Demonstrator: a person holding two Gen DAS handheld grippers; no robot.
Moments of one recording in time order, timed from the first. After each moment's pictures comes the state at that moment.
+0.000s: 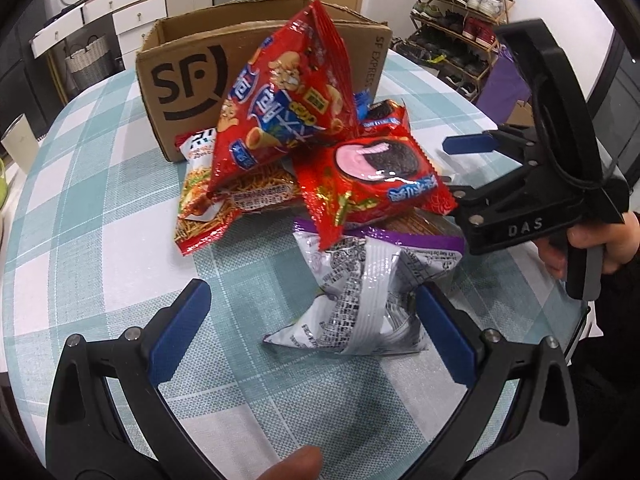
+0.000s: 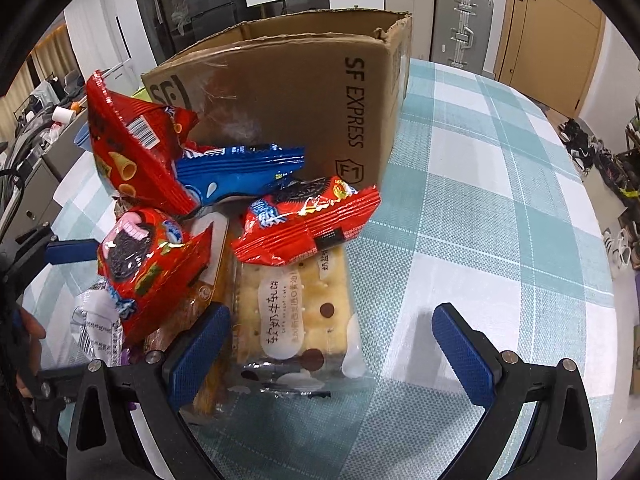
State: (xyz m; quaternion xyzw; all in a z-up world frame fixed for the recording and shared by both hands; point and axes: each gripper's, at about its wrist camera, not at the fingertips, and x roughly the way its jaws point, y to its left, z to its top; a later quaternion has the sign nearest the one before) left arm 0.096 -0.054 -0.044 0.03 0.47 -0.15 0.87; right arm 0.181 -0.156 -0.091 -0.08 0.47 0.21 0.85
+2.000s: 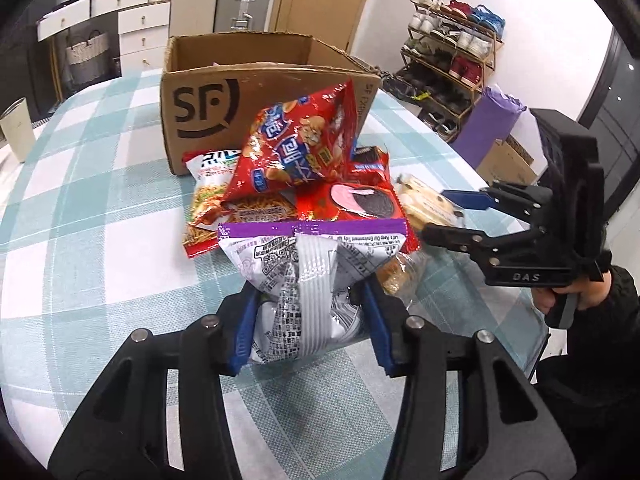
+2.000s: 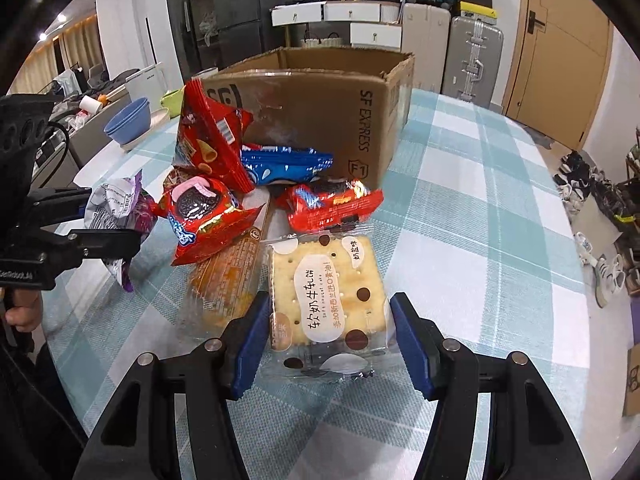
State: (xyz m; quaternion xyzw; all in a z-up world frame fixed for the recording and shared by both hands) left arm 0.080 -0.030 -0.025 -0.04 0.43 -0.18 0.88; right arm 0.122 -0.184 -0.067 -0.09 0.41 0.24 0.87
